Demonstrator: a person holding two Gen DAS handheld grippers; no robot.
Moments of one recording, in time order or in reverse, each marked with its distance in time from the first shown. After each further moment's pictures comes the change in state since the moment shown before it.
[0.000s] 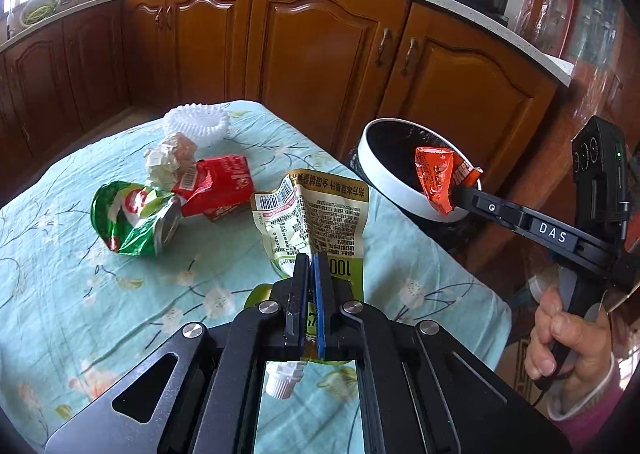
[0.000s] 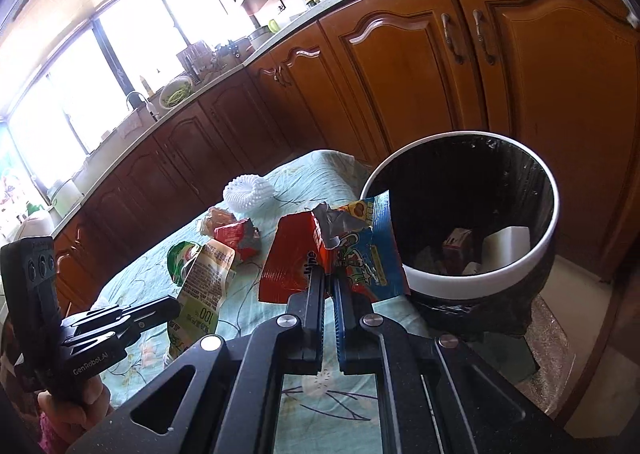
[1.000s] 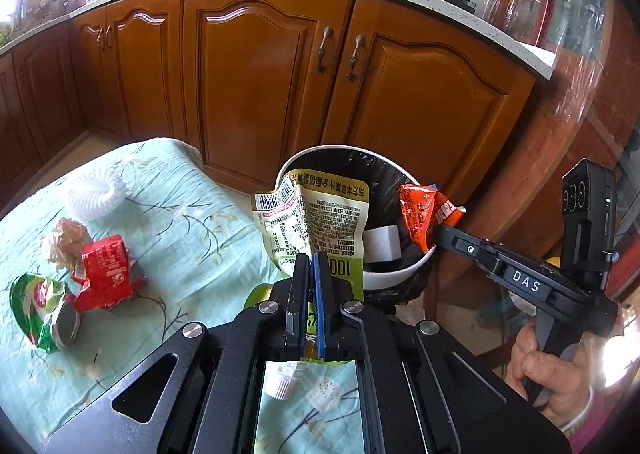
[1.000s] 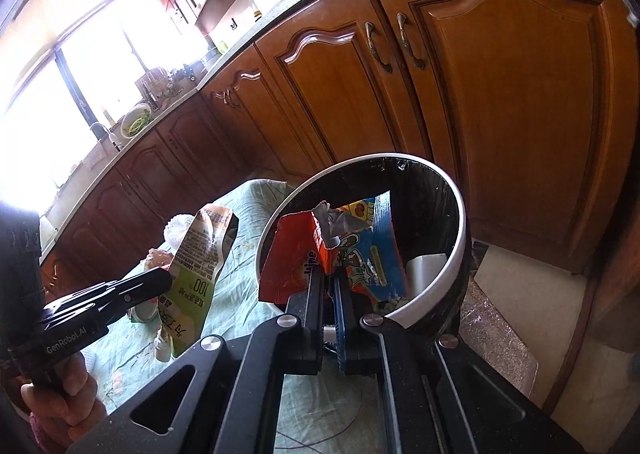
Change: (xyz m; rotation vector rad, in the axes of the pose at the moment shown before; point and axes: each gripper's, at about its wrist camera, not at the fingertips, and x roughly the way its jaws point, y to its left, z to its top) left arm 0.063 -0.078 0.070 0.081 0.005 -0.092; right arm -0.006 -0.081 0.028 0.092 -0.034 -0.099
